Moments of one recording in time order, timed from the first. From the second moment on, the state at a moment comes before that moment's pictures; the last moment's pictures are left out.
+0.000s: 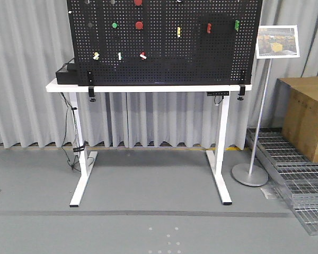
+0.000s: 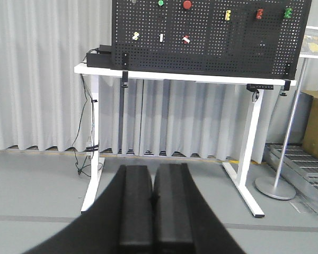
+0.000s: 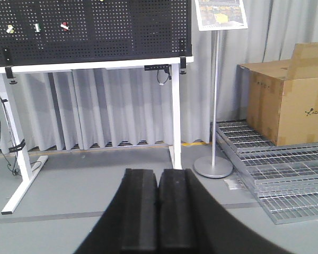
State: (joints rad) left arm -0.03 -0.02 0.03 -0.12 0.04 0.03; right arm -0.04 -0.01 0.03 -0.20 0.09 0.23
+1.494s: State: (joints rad) left arm -0.03 -0.02 0.03 -0.12 0.04 0.03; right arm -0.04 -0.01 0.03 -0.20 0.09 0.23
